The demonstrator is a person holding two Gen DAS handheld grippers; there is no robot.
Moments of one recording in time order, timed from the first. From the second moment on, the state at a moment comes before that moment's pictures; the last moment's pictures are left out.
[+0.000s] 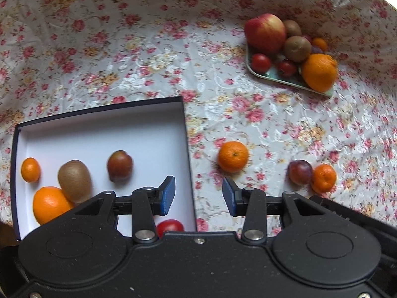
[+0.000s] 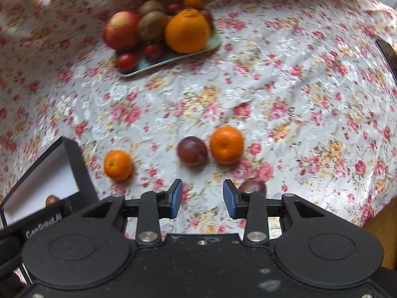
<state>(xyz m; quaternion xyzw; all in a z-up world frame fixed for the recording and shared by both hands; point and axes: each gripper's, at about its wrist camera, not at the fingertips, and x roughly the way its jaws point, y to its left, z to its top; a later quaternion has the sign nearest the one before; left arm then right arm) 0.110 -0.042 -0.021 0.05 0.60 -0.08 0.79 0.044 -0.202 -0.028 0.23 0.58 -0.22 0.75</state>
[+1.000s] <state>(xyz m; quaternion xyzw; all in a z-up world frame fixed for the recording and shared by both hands) 0.098 -0.097 -0.038 0.09 0.62 -0.10 0.78 0.009 -0.256 -0.057 0.26 0.59 -0.26 0.72</state>
